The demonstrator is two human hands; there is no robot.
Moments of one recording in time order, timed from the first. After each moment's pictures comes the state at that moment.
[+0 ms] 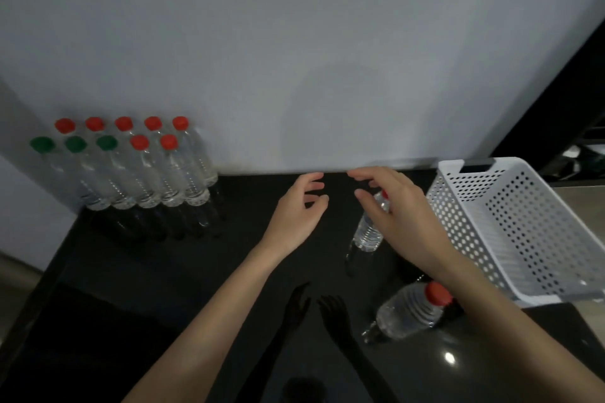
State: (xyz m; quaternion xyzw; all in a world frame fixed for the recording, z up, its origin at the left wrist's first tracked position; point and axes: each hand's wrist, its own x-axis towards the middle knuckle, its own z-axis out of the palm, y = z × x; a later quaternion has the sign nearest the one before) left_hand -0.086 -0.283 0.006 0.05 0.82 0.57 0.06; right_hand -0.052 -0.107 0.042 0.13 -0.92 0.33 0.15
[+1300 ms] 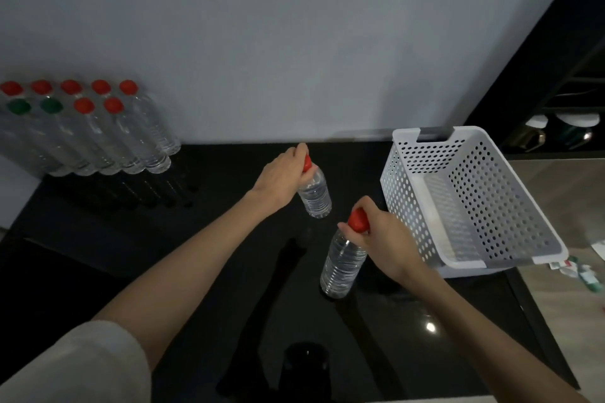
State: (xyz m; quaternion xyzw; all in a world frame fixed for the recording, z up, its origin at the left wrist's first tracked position) left_hand -0.121 -0.192 -0.037 0.20 0.96 0.19 -0.02; right_hand -0.011 0.003 -0.045 0.06 -0.95 0.30 -0.02
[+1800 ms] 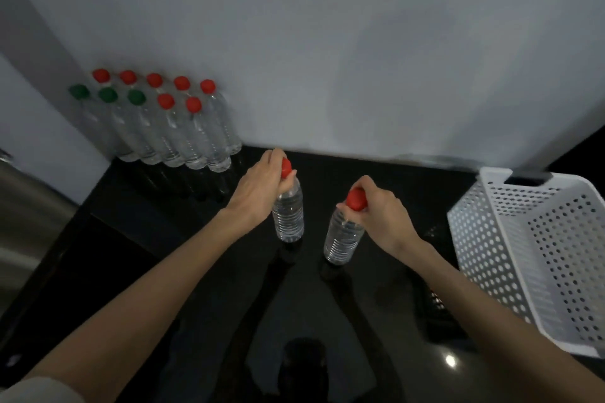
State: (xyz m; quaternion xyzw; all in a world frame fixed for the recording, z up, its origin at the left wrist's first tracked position) left_hand -0.121 -0.347 -0.025 0.08 0.97 0.23 -0.06; right_hand -0.111 -0.119 -0.029 0.12 -0.94 0.32 -0.06
